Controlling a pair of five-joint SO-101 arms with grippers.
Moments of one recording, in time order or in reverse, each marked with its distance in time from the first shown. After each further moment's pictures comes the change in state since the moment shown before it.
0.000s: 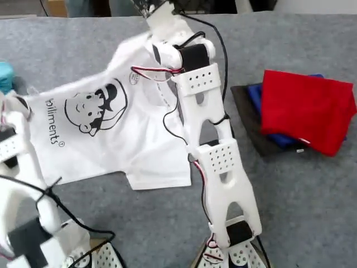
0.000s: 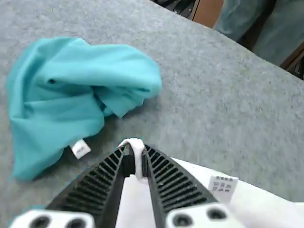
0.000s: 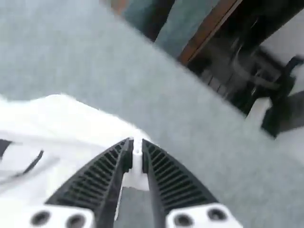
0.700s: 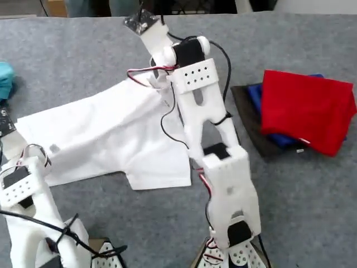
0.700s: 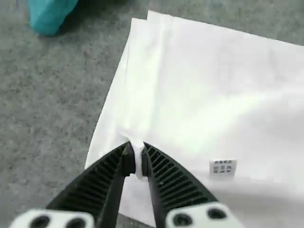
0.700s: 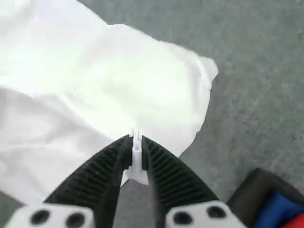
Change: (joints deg) left arm -4.0 -22.4 23.9 20.9 -11.4; right arm -2.4 -20.0 33.1 15.6 -0.4
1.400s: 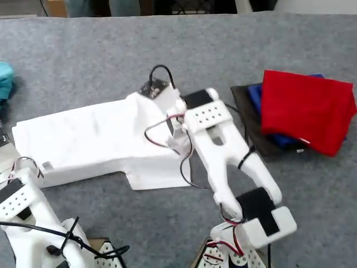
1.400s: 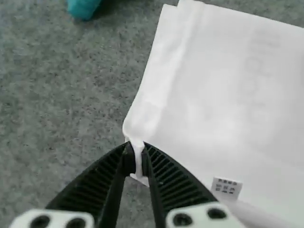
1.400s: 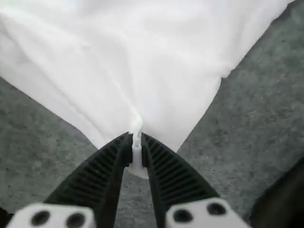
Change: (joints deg) left arm -7.6 -4.3 4.7 0.1 -7.4; right arm -0.2 -38.7 79.6 -22.5 3.5
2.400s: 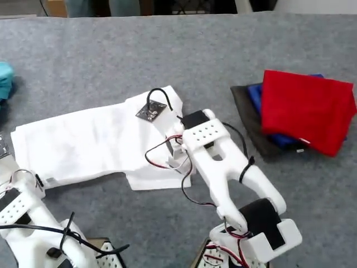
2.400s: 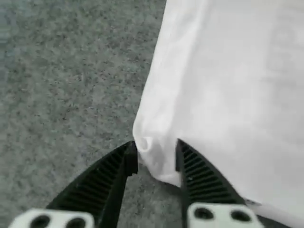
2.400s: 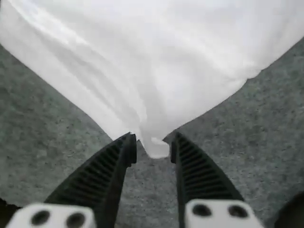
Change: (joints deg) left arm -6.8 -0.5 3.6 1.0 -6.2; right arm -3.1 -4.9 12.9 -4.7 0.0
